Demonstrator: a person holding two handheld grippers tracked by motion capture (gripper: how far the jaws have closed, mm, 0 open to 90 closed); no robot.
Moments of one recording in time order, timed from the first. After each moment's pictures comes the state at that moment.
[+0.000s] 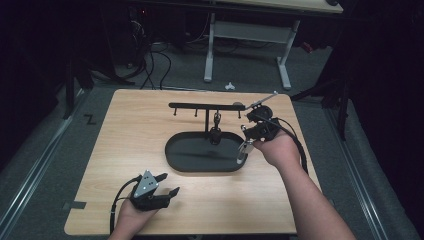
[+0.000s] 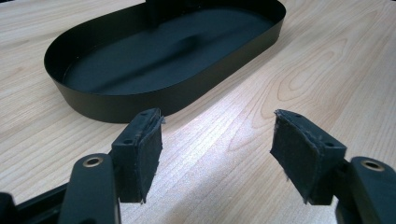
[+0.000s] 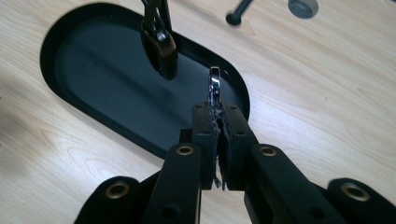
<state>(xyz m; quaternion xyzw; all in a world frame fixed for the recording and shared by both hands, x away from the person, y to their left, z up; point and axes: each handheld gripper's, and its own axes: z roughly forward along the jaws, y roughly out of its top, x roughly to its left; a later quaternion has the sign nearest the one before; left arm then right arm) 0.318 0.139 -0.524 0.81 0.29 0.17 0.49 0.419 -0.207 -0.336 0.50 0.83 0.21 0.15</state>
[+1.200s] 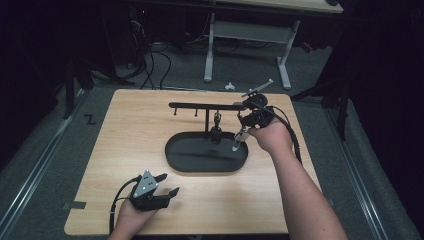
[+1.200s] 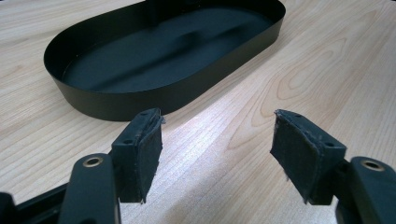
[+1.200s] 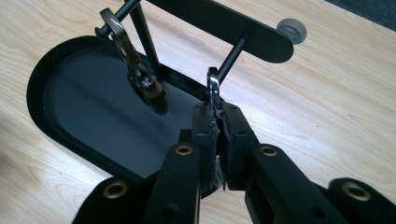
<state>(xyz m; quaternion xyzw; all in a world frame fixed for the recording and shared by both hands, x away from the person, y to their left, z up) 0.318 0.140 -0.525 0.81 0.29 0.16 0.49 0.455 -0.201 -0.333 0.51 0.82 0.22 0.16</state>
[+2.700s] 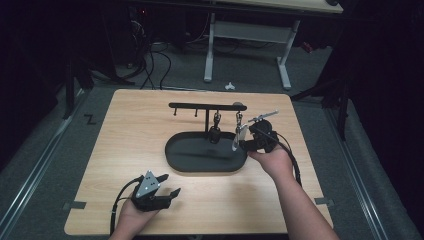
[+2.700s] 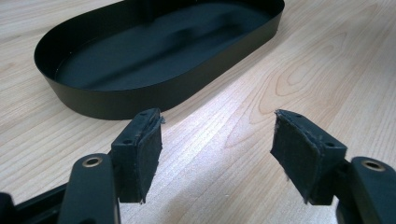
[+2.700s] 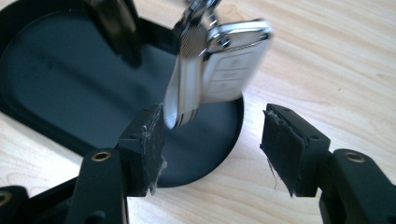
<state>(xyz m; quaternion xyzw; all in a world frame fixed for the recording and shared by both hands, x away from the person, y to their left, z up) 0.318 0.135 -0.527 0.81 0.29 0.16 0.48 0.426 -0.226 -0.405 0.52 0.80 0.24 0.17</state>
